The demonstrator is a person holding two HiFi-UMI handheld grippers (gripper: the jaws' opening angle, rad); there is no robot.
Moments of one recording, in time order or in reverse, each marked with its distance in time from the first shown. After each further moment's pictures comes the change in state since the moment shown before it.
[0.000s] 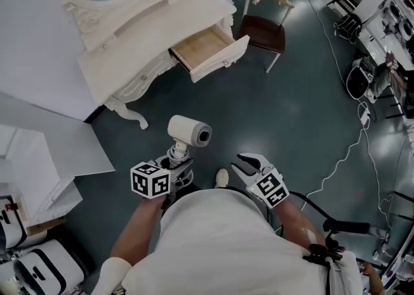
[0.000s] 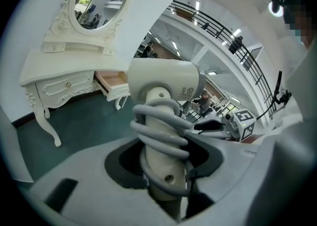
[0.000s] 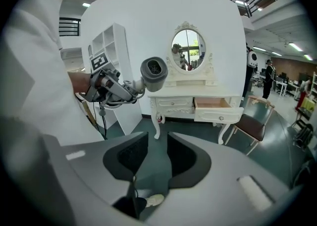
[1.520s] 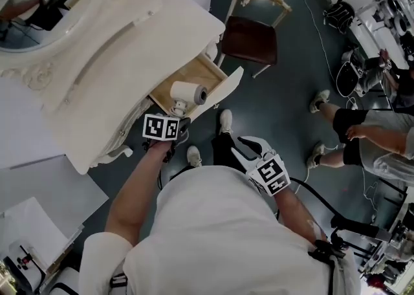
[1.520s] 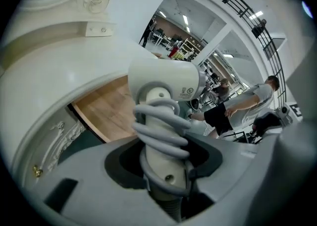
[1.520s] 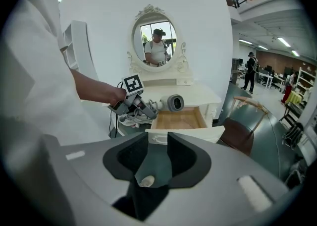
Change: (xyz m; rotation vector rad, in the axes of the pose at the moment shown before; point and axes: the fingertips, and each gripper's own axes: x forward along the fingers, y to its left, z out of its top) left arm 0.308 0.295 0.345 0.006 0.276 0.093; right arm 0.173 -0.367 0.166 0.110 0.087 -0.139
